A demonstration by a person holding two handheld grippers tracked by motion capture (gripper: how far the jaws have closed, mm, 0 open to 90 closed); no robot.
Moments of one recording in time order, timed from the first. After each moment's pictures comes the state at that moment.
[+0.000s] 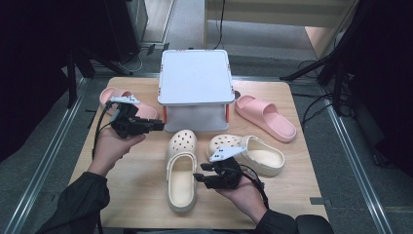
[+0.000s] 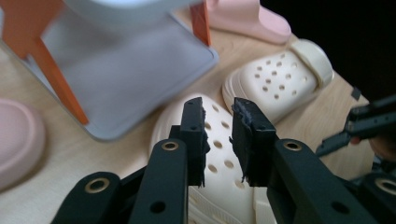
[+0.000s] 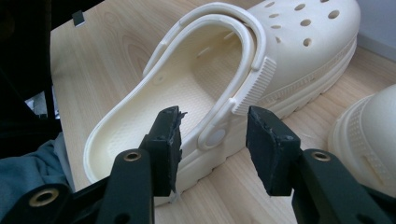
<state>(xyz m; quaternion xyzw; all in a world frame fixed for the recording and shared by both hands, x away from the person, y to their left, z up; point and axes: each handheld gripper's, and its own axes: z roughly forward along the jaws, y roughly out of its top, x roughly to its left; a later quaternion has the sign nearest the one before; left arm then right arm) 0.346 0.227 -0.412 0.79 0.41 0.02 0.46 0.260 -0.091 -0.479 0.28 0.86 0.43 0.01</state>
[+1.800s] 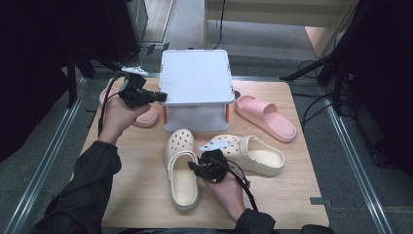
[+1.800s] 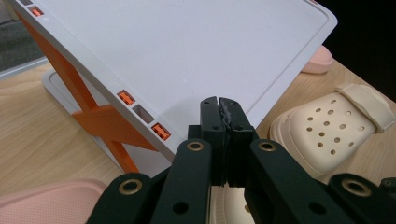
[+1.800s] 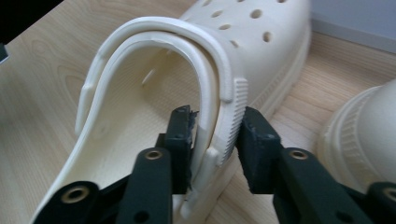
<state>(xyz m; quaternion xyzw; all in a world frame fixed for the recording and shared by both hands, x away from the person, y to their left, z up) 0.417 0.219 -0.387 0.80 0.40 0.08 0.44 0.280 -0.056 -0.498 0.39 0.83 0.40 0.04</state>
